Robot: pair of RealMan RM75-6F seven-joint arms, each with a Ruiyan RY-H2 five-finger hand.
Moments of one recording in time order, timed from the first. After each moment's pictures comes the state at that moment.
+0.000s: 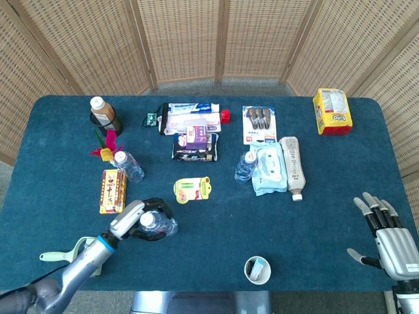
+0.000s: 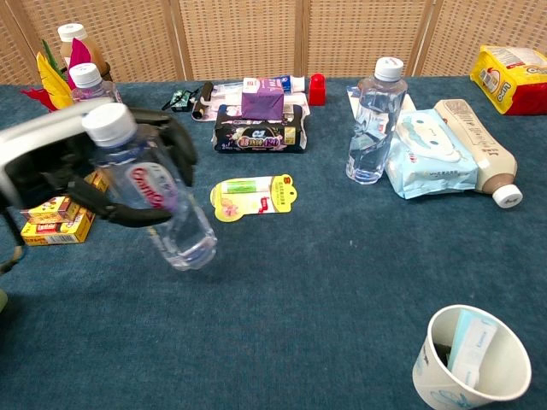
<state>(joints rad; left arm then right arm) -0.54 -1.51 -0.02 -1.52 1.71 1.14 -0.66 0.04 -1.02 -0.01 -1.66 -1.65 1.53 0.10</state>
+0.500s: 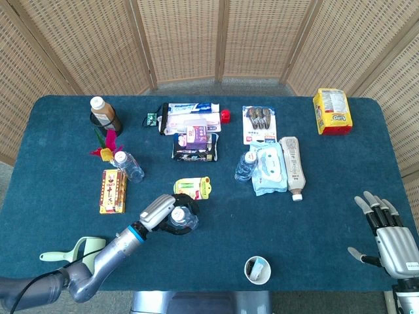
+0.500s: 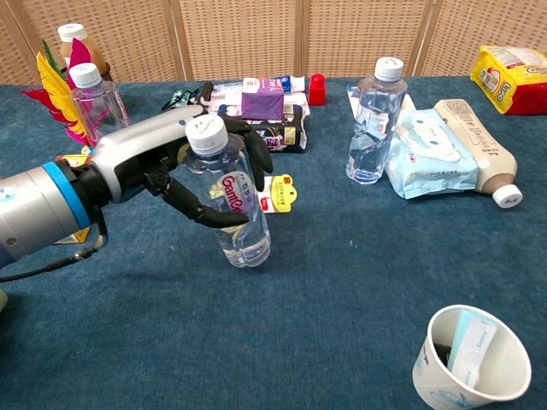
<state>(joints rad) -0.66 -1.67 -0.09 -1.44 1.61 1.04 -0.54 0.05 -1.02 0.00 -1.66 -1.63 1.52 0.10</state>
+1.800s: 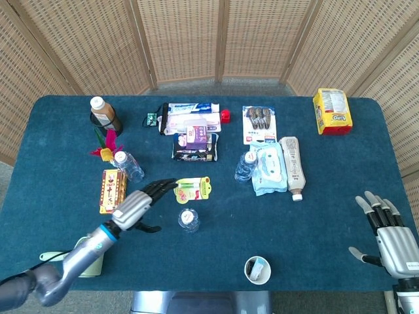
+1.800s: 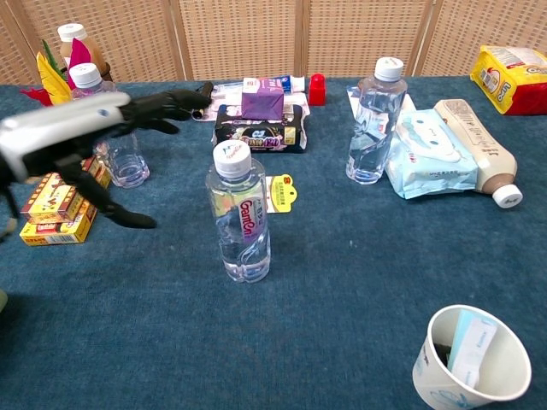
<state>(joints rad) -0.62 -1.41 0.02 -1.56 1.62 1.13 -0.35 0.04 -1.02 0.00 -1.66 -1.63 1.52 0.07</state>
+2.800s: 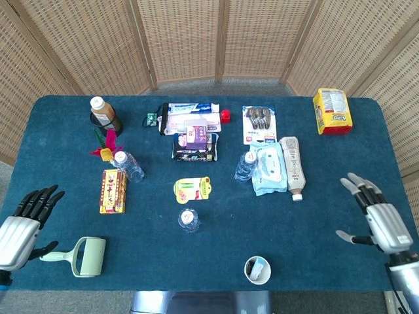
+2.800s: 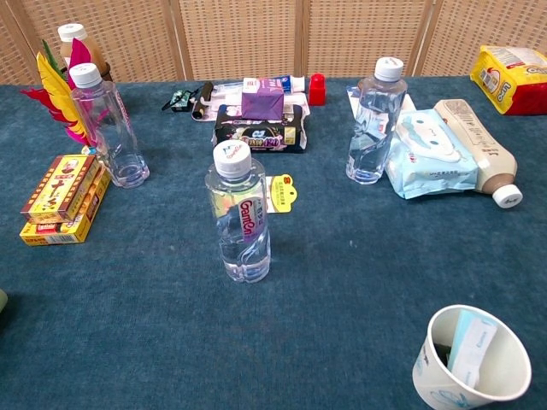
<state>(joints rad) -0.19 -0.94 0.17 -1.88 1.64 1.54 0.07 0.21 -0.99 0.05 -1.59 -1.66 1.37 0.43</state>
